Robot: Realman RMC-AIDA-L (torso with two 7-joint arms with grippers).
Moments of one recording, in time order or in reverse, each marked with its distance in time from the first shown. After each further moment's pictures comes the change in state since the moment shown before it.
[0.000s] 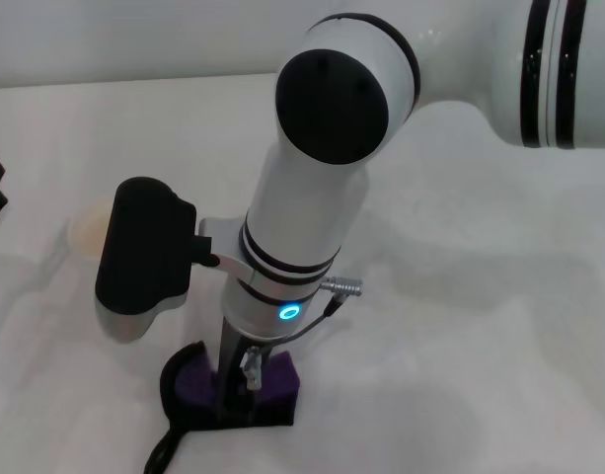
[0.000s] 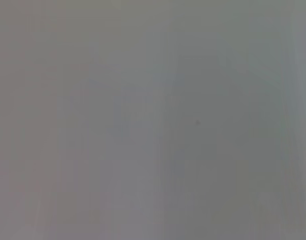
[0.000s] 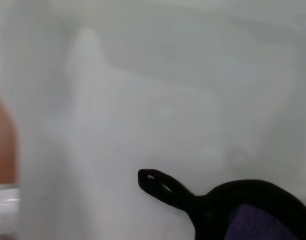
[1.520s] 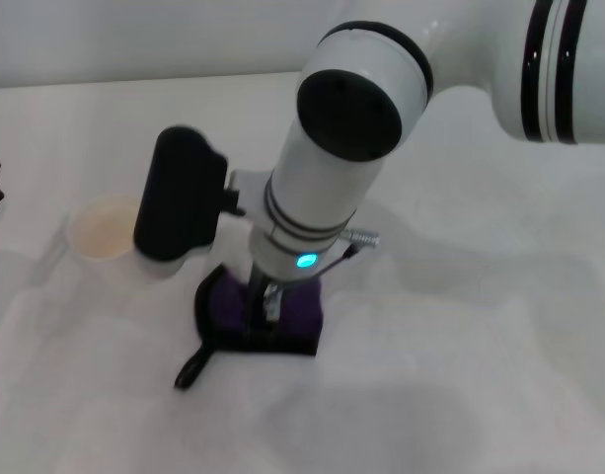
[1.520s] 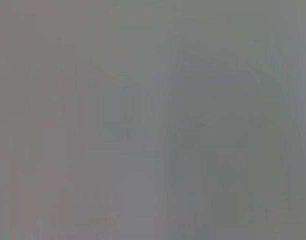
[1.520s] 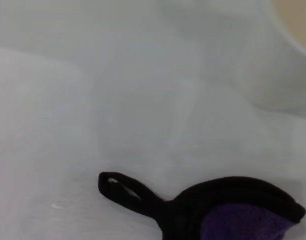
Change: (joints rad) left arm -0.007 0.000 -0.003 0.000 -0.012 0.004 0.013; right arm -0.003 0.000 -0.012 -0.073 -0.211 -0.101 0.129
